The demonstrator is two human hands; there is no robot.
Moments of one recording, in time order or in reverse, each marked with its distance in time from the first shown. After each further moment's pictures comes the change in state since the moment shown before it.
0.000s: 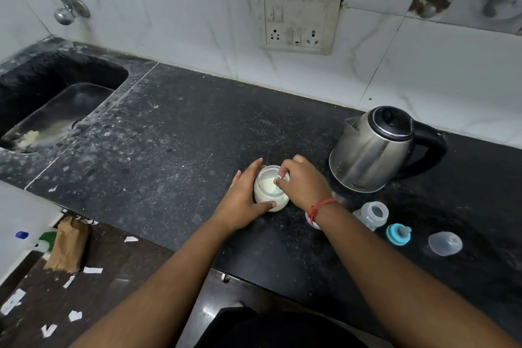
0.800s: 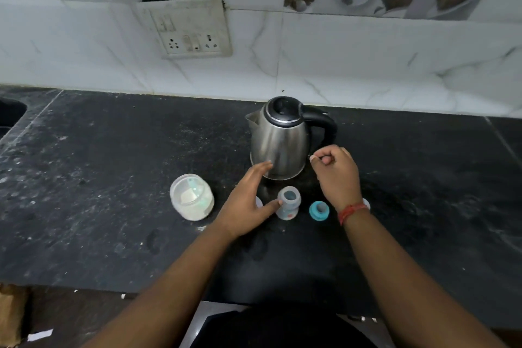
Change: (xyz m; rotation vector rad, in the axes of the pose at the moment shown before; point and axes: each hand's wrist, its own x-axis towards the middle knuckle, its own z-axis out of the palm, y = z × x) left_hand 0.030 0.117 0.119 -0.063 -0.139 0.334; right_hand -0.087 0.162 -0.116 0.493 0.594 0.333
